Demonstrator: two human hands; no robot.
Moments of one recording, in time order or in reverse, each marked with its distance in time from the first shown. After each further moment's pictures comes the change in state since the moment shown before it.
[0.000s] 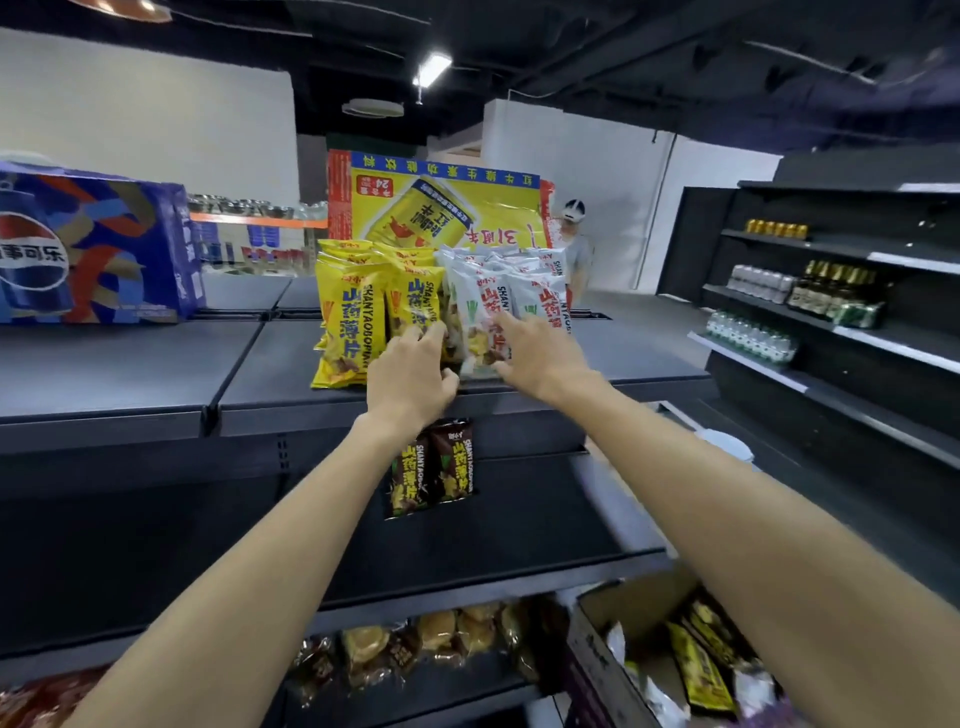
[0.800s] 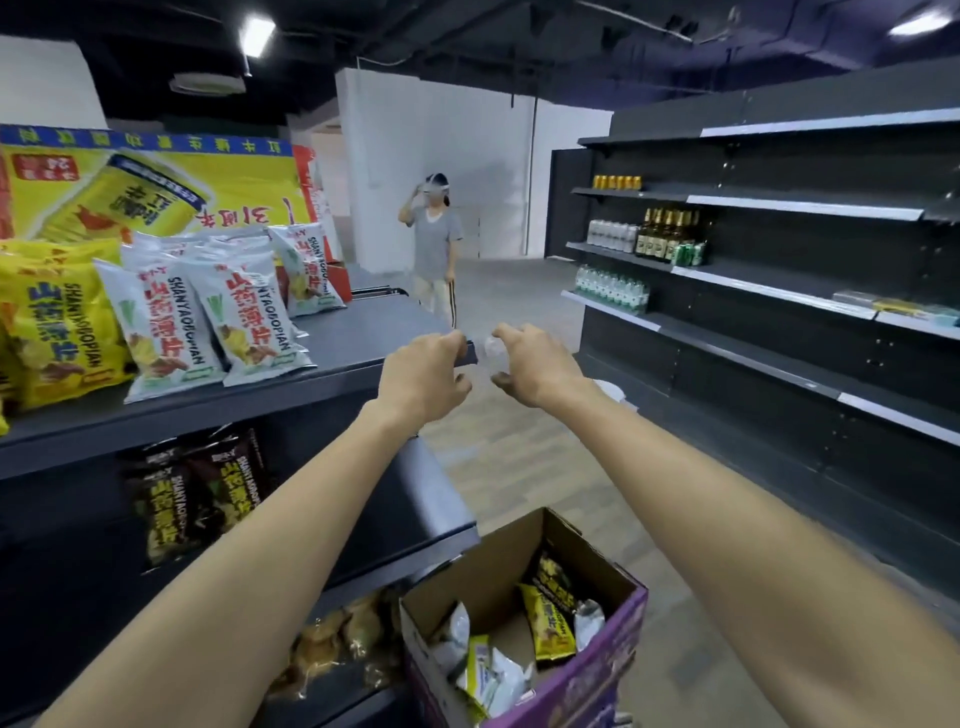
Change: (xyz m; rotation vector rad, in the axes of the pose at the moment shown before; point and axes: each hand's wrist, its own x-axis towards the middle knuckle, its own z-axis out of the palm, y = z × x) left_hand 0.027 0.314 0.143 -0.119 -0.224 0.315; right_hand -0.112 0.324 -0.003 0.038 -0.060 0.345
